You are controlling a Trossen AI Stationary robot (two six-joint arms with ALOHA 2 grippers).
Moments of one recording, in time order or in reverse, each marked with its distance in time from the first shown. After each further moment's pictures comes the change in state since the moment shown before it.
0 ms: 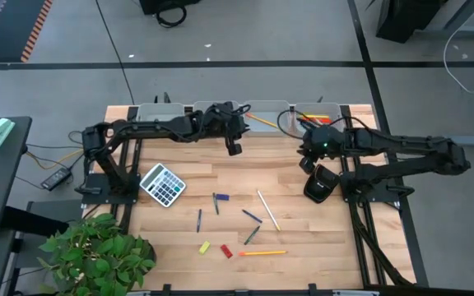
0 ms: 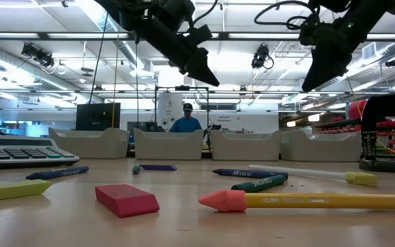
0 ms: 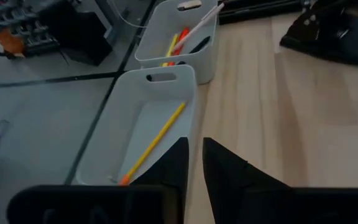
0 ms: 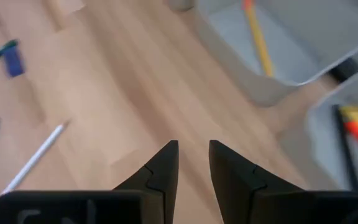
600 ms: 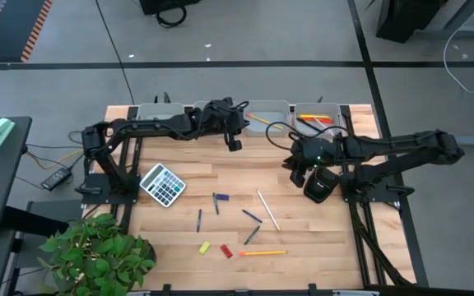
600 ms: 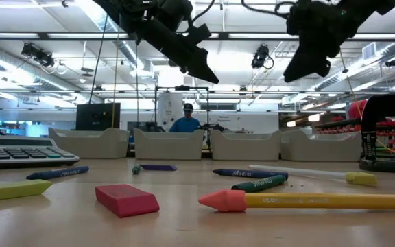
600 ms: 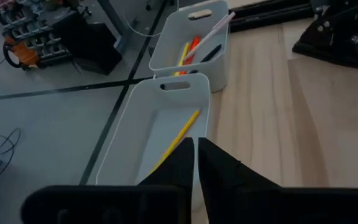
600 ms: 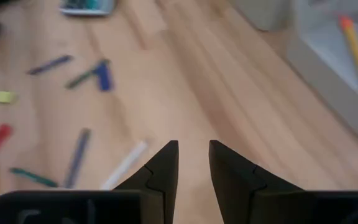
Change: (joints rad) left arm 0.019 -0.008 -0.001 0.035 0.000 0.039; right arm 0.184 0.111 0.000 0.235 -0.055 0.101
